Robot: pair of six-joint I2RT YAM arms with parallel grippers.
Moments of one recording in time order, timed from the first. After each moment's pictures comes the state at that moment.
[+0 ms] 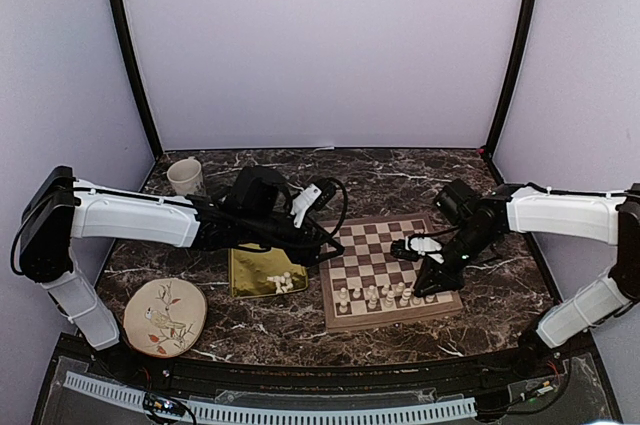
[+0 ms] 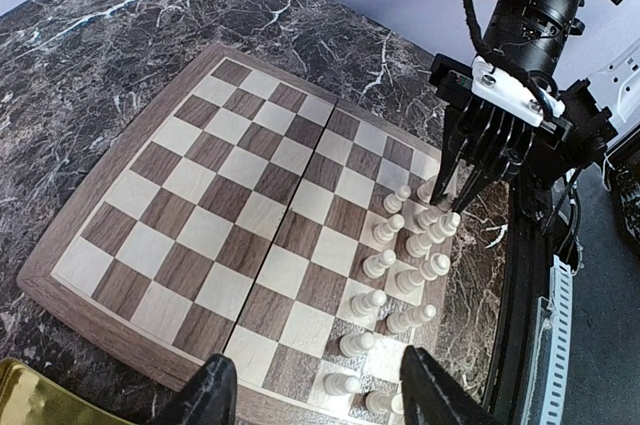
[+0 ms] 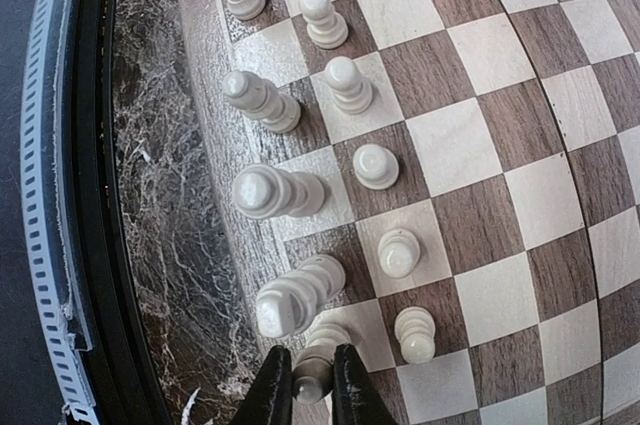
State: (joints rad) left arm -0.91 1.65 1.03 0.06 0.36 -0.15; right arm 0.60 1.40 0.84 -0.80 -0.52 -0.68
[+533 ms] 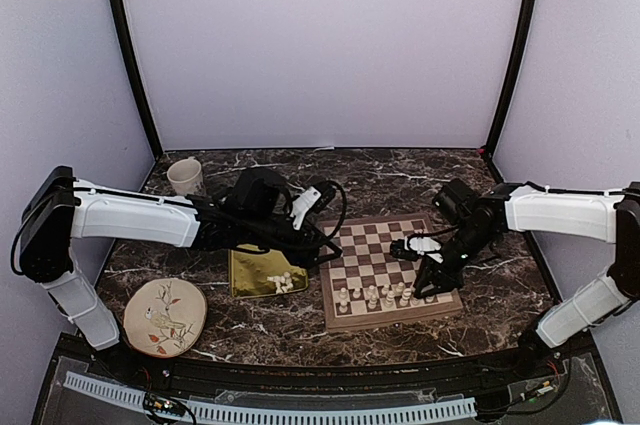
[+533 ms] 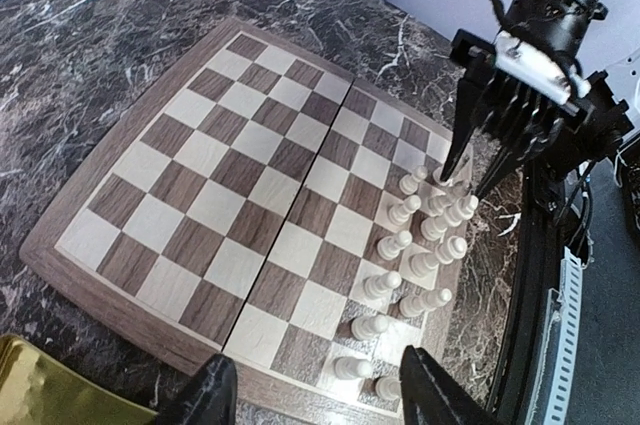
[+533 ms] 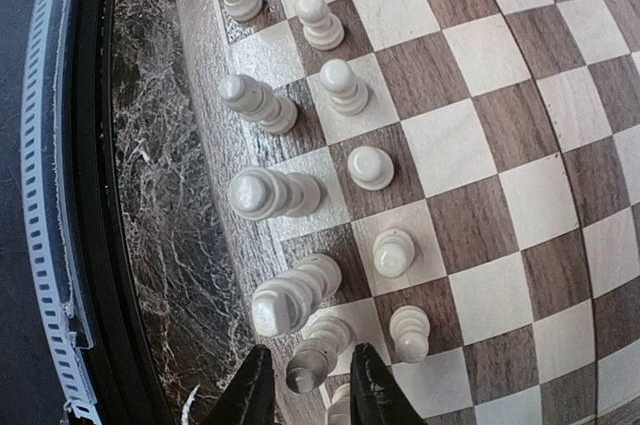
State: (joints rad) left arm -0.91 1.65 1.03 0.03 0.34 -0.16; right arm 0.60 1.41 0.84 -0.81 -0.51 -0.69
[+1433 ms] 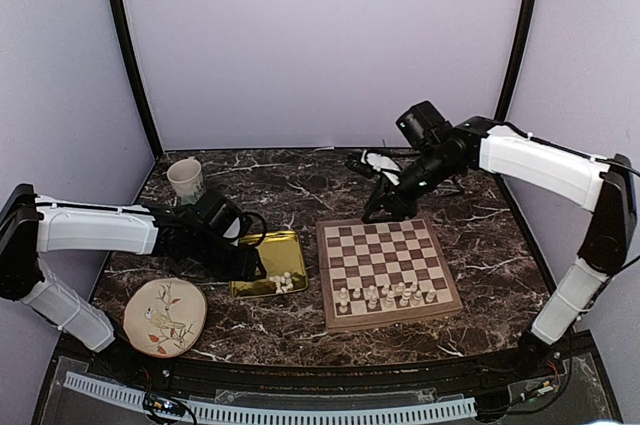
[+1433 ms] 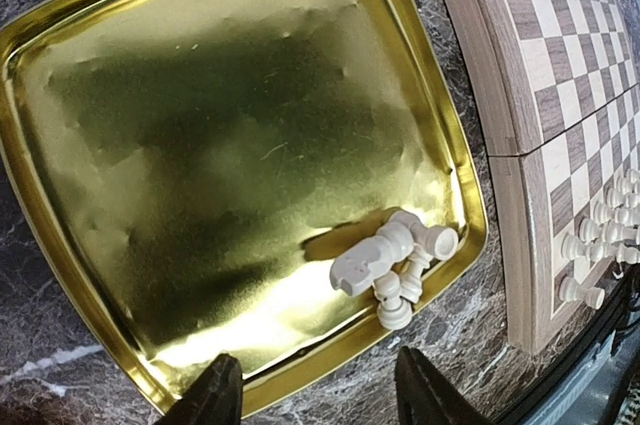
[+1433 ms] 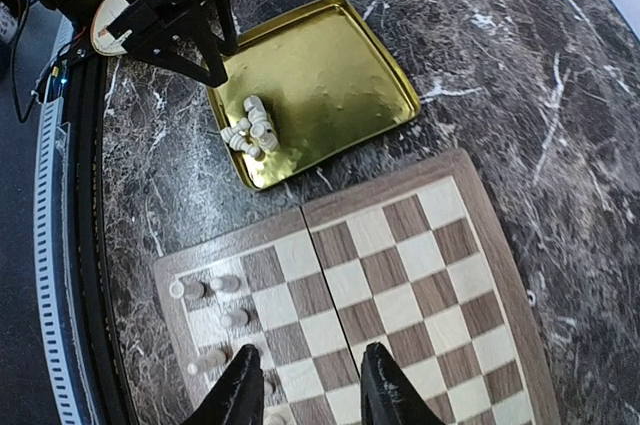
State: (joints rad) left arm -0.76 1.44 0.79 -0.41 0.13 -0.65; right arm 0.65 1.59 1.40 -0.83 -0.54 -0.49
